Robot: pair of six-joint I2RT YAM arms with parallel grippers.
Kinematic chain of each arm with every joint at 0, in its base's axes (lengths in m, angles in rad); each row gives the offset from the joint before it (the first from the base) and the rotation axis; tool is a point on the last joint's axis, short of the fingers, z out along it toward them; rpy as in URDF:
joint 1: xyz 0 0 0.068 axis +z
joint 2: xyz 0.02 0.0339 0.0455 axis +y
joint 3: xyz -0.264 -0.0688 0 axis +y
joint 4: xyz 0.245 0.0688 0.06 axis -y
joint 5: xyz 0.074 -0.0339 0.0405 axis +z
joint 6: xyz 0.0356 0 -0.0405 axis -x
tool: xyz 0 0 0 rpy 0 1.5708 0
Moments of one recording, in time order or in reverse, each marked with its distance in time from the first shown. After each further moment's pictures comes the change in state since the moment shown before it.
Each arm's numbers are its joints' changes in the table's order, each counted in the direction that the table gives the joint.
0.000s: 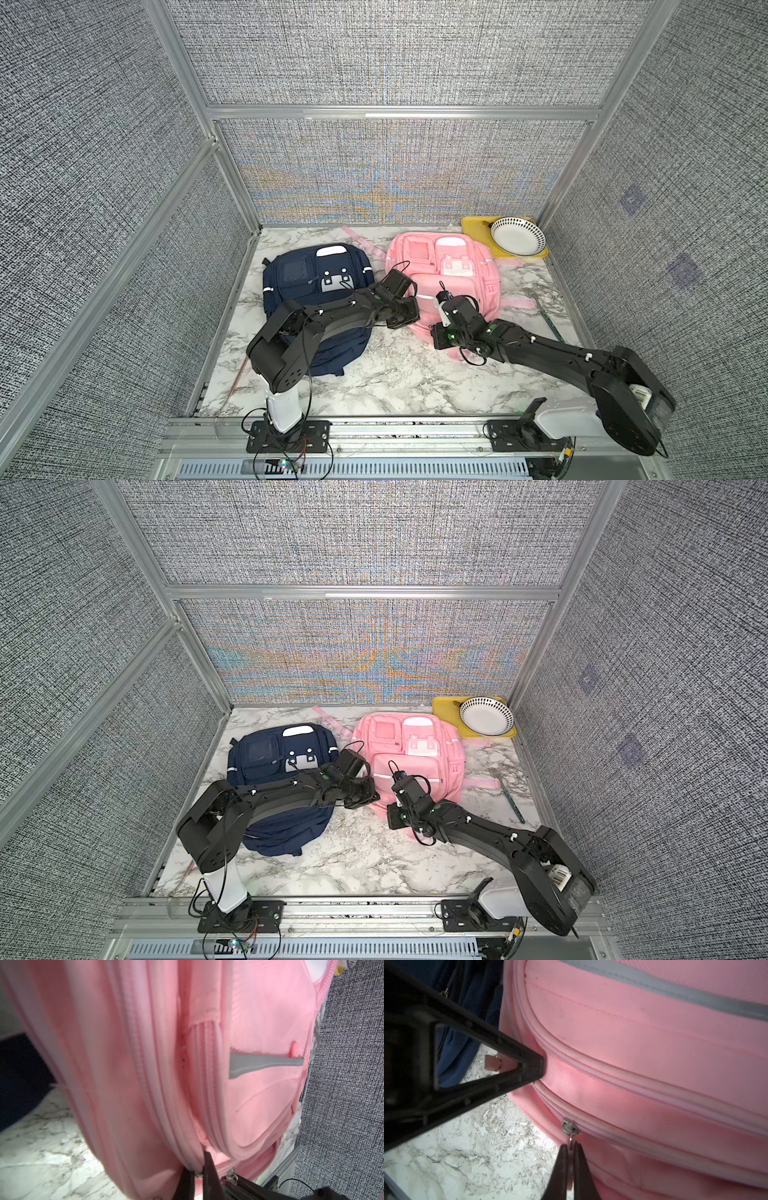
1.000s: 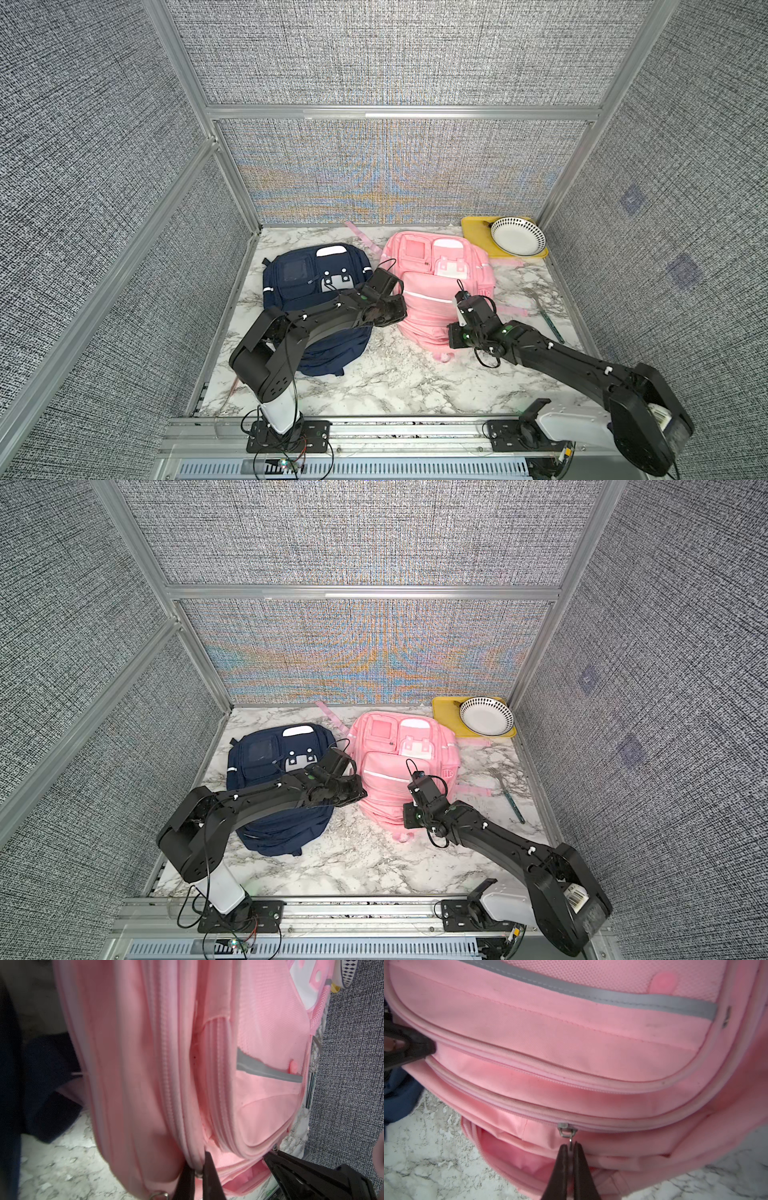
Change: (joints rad) left arm 0.056 -0.093 0.079 -0.008 0.027 -0.060; right arm -0.115 -0.113 0.050 -0.103 -0.040 0.000
